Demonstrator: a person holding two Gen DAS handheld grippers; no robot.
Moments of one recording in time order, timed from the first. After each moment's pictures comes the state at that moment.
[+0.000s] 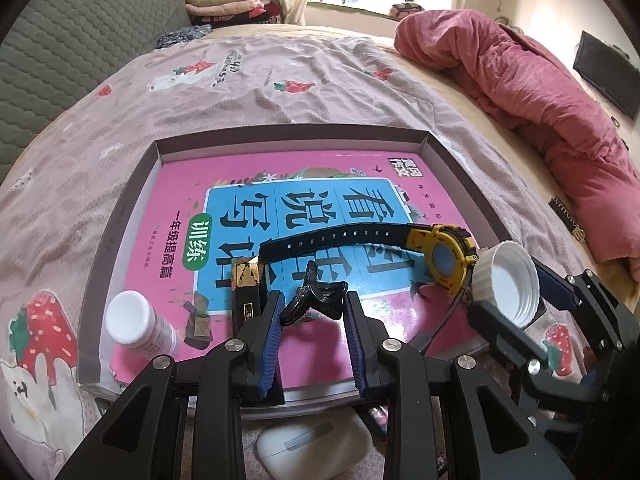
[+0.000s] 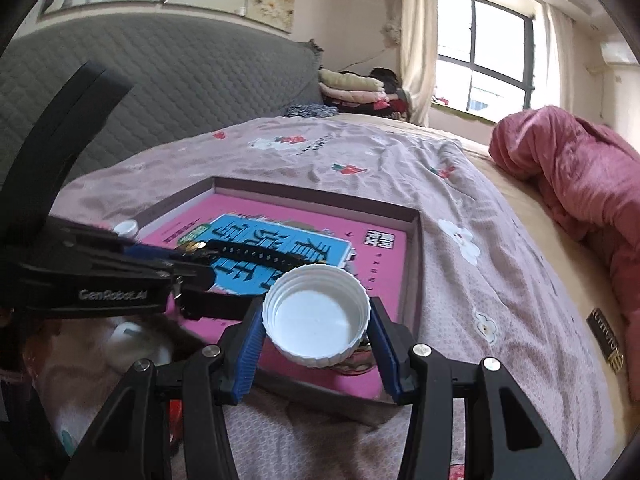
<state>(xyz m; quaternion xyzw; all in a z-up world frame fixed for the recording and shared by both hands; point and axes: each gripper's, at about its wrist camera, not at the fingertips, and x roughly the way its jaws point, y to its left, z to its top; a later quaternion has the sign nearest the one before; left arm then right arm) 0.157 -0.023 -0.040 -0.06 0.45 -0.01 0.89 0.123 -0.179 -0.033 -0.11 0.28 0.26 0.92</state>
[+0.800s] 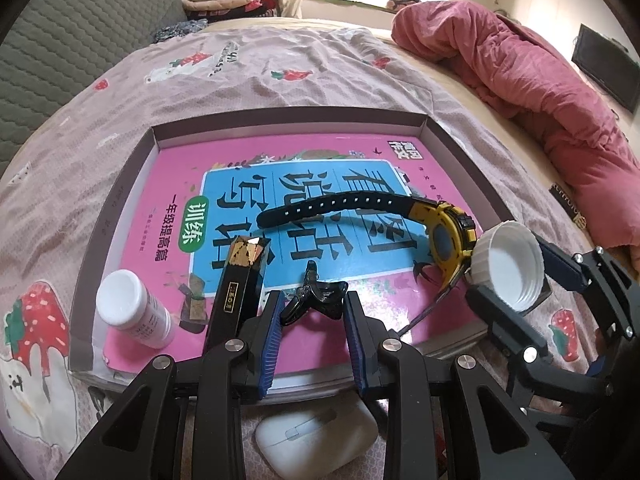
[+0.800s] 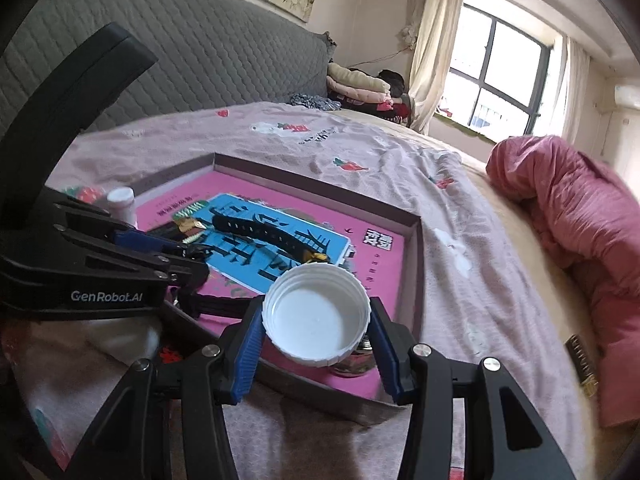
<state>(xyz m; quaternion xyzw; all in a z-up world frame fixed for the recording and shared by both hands) 0.152 -0.026 -0.049 -0.06 0.46 -0.01 0.89 0.120 -0.164 -0.037 -0.19 0.28 0.23 0.91</state>
